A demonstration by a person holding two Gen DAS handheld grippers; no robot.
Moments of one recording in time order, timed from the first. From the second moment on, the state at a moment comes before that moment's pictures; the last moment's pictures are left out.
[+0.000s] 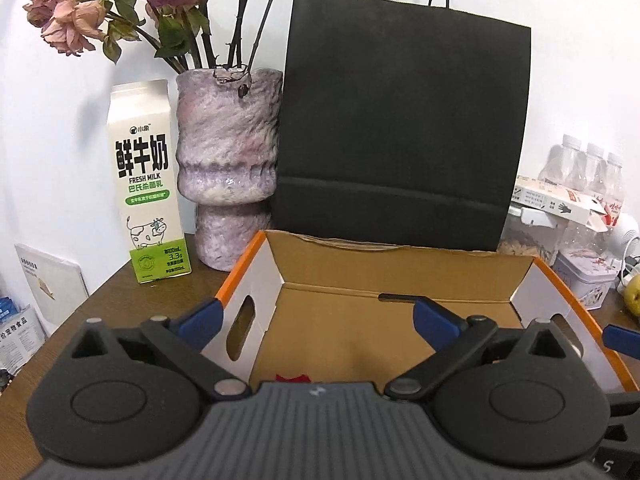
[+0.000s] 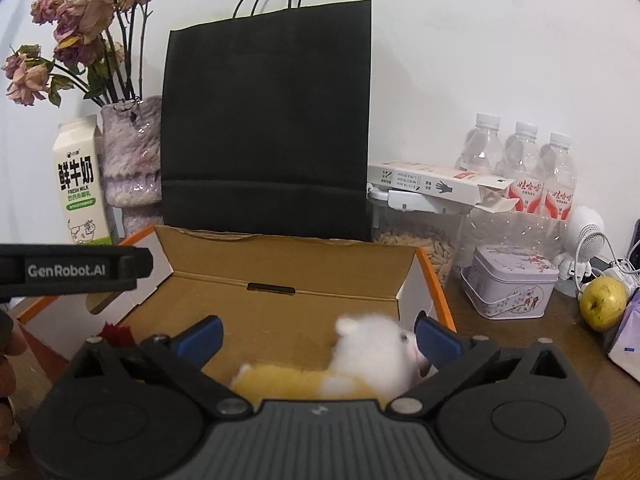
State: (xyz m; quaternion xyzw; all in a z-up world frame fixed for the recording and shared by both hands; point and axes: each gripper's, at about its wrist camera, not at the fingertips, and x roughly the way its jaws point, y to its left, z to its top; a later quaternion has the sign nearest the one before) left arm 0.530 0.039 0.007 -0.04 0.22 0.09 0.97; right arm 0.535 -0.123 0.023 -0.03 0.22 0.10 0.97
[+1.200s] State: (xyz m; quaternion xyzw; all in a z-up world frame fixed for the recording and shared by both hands) left arm 0.416 0.048 0.037 -0.04 0.18 0.06 0.98; right arm 0.428 -0.146 0.065 -0.03 0.17 0.13 0.98
